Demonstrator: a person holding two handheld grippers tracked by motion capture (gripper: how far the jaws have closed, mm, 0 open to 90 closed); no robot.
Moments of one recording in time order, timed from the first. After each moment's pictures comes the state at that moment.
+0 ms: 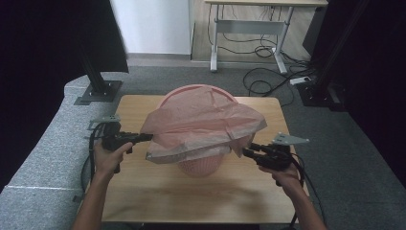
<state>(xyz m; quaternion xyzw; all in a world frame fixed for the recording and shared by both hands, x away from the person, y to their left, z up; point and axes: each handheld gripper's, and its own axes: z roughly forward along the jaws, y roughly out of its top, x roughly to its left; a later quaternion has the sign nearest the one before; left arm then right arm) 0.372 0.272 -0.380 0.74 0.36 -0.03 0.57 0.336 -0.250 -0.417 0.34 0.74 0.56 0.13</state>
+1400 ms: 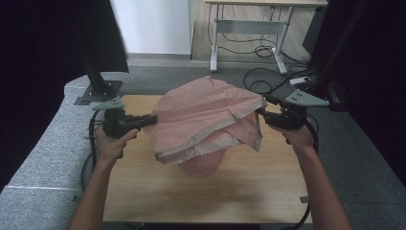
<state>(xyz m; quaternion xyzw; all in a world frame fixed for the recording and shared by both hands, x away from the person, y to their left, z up) 0.378 0.243 -0.323 0.76 0.34 0.08 0.55 0.395 -0.257 -0.314 0.30 0.71 0.57 0.29</state>
